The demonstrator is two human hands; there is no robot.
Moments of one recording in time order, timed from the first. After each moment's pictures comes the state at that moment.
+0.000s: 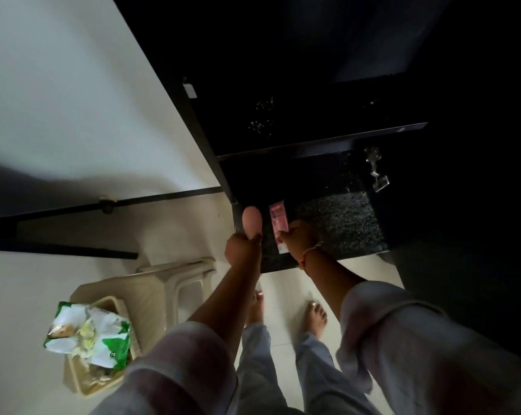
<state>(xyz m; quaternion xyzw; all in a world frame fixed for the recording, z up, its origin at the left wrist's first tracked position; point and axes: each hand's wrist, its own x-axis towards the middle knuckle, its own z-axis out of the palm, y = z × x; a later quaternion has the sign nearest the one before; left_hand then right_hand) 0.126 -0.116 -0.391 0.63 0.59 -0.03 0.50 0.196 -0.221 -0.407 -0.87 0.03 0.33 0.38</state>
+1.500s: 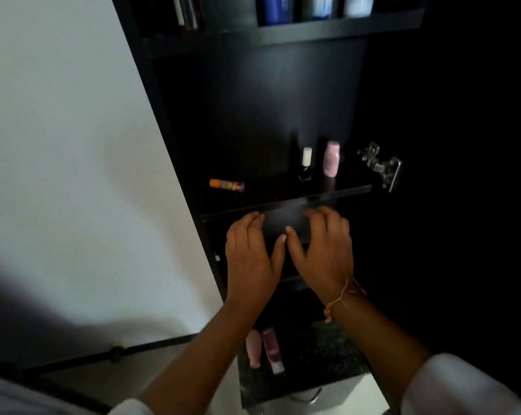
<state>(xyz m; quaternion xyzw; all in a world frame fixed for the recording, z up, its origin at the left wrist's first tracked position) 0.179 -0.137 -0.043 0.87 0.05 0.44 0.20 0.243 -0.264 -0.043 -0.87 -0.21 -0.34 0.29</state>
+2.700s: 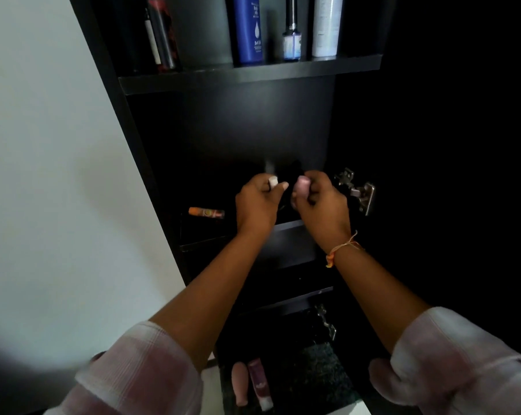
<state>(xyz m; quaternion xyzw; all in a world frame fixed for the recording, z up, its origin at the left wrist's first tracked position) 0.313 -0.142 0.044 0.79 0.09 0.34 0.50 0.337 -0.270 0.030 -0.80 -0.17 -0.29 0.50</state>
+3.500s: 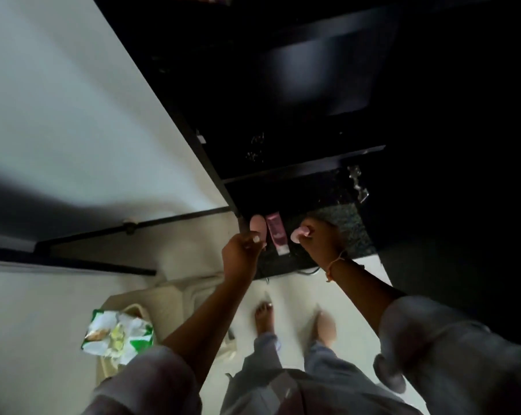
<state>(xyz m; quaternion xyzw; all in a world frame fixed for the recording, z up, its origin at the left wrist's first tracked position) 0.095 -0.114 -0.279 0.81 0.35 0.03 0.47 0.200 -0.274 -0.300 -0.91 -0.11 0.19 0.34</state>
